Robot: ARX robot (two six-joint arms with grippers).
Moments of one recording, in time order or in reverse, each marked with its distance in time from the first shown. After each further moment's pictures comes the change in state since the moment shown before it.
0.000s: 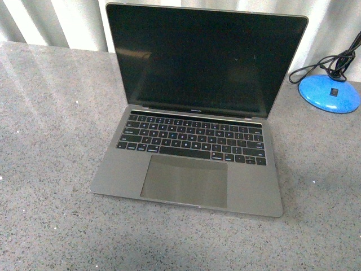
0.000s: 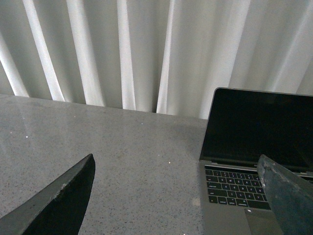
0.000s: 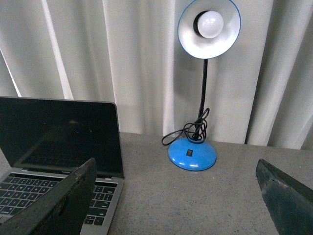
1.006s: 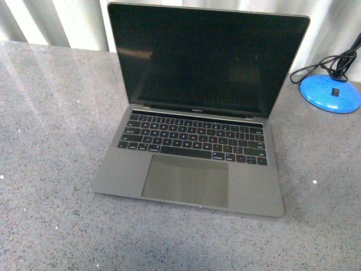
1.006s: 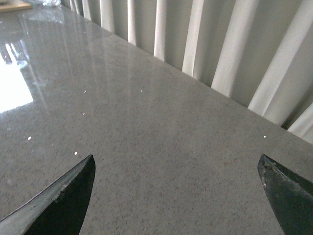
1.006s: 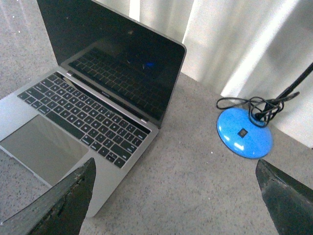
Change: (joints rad) left arm 0.015 0.776 0.216 0.364 -0.623 -0.198; right arm -0.084 0.924 0.372 0.130 -0.417 -0.375
